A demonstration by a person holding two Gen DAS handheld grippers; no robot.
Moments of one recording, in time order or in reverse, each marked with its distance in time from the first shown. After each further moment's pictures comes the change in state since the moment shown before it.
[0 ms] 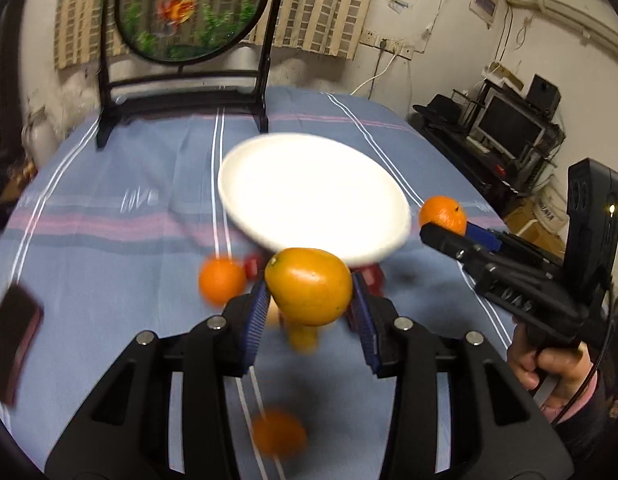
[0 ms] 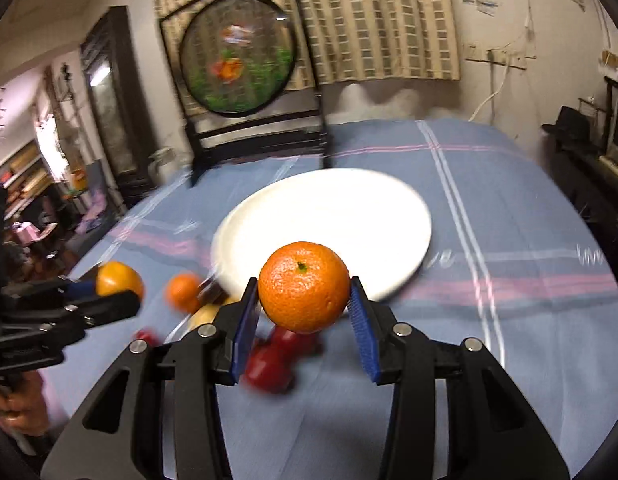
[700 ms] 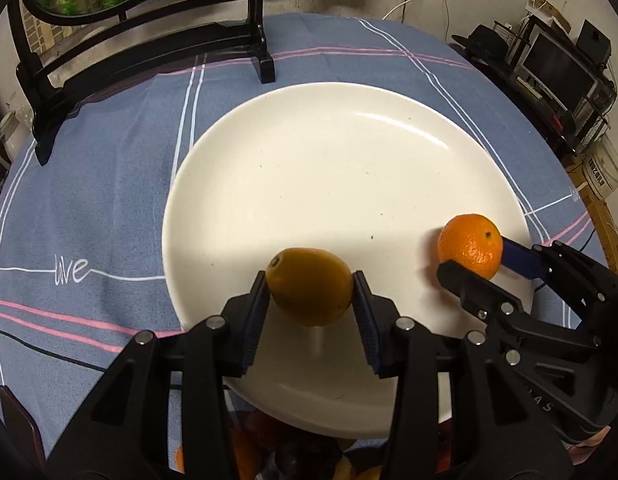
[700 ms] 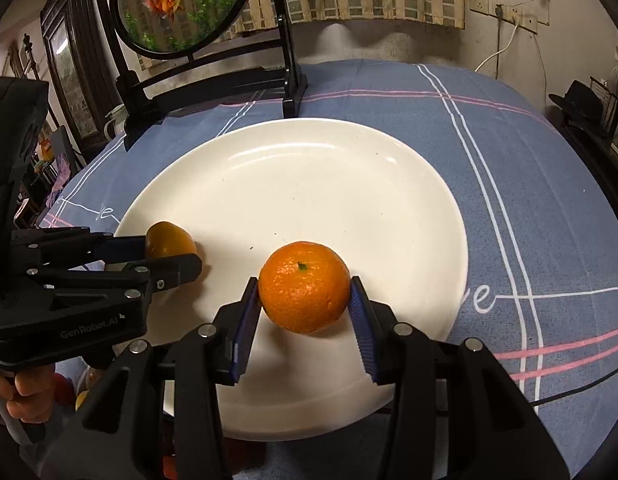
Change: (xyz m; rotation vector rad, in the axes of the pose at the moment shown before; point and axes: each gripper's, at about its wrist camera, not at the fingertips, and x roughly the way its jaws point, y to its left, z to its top) left arm 0.172 0.018 0.069 0.065 0.260 0.113; right arm 0.121 -0.025 0.027 -0.001 0.207 -0.057
